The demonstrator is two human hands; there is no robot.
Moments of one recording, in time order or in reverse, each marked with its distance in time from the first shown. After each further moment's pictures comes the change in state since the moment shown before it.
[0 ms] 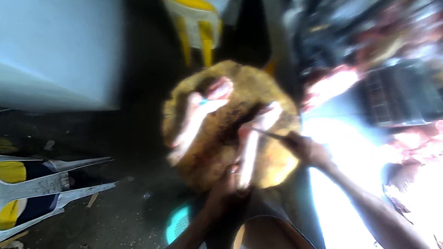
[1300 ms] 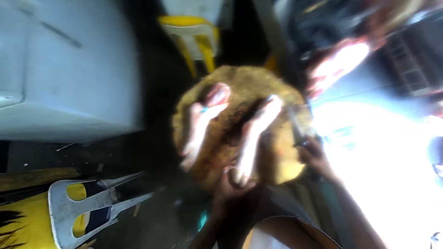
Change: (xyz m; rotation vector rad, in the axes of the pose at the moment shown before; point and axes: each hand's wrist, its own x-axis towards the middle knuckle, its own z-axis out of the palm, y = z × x) left_hand -0.013 -0.013 0.006 -0.260 0.238 -0.039; right_hand -0.053 0.027 0.085 1.026 0.161 0.016
